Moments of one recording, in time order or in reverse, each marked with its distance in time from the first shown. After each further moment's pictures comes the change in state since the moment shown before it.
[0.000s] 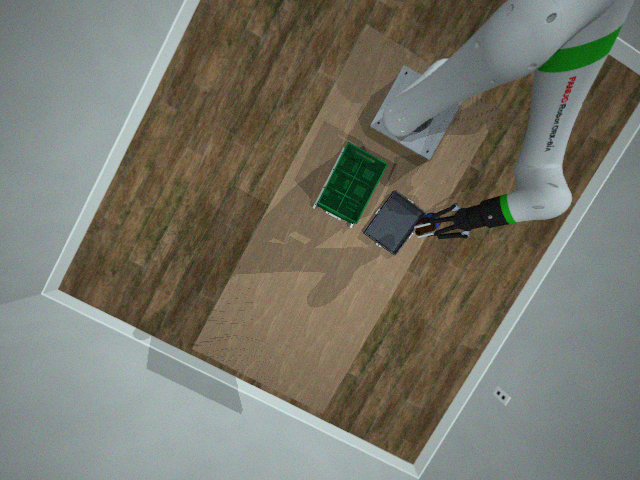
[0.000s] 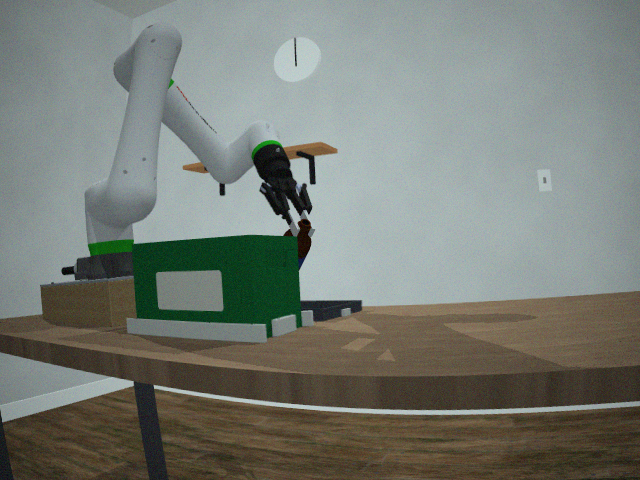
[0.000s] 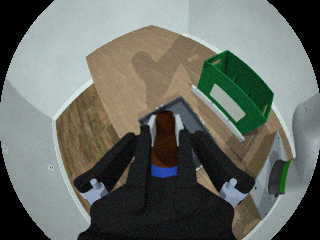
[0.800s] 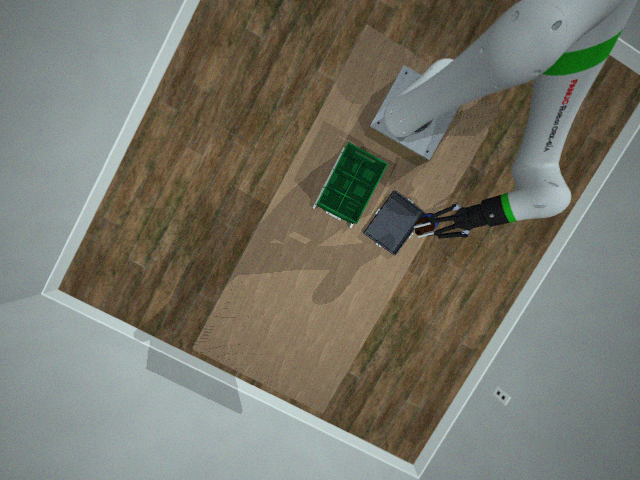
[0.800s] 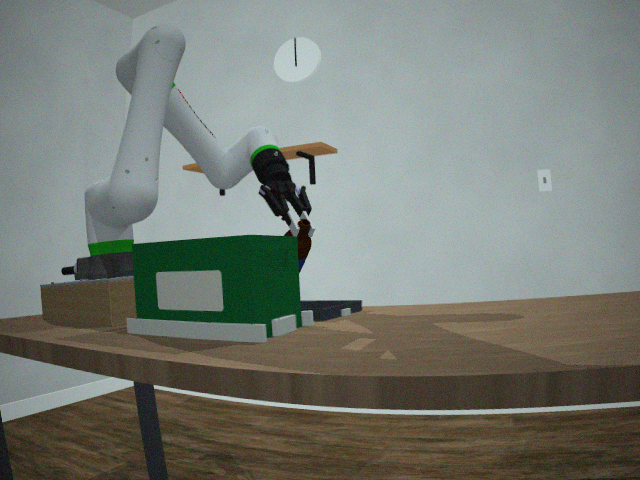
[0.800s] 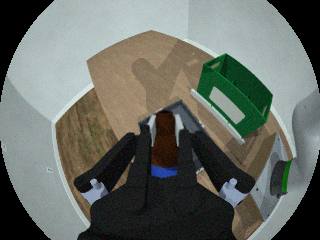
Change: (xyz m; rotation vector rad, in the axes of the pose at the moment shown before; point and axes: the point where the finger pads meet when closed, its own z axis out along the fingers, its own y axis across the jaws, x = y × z) arm -0.001 0.001 0.001 -0.005 0.056 0.000
